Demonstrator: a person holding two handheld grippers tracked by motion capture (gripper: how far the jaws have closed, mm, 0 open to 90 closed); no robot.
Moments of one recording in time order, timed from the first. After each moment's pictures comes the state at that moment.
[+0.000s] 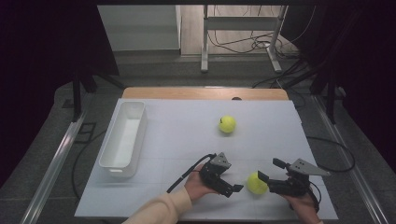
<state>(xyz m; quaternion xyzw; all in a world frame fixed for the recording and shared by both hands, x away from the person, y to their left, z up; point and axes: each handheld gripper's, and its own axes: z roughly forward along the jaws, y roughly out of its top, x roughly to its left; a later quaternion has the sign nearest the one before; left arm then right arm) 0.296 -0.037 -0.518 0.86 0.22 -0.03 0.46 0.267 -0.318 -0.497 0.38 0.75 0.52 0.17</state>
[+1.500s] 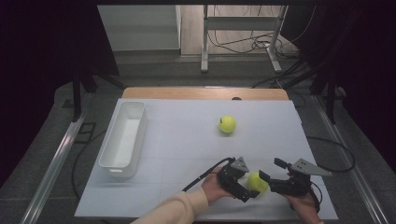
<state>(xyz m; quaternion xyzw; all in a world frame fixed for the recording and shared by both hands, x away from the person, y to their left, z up) 0.295 -0.090 -0.523 0.87 0.19 -0.05 0.44 0.267 -0.321 -0.497 0.38 0.74 0.52 0.18</state>
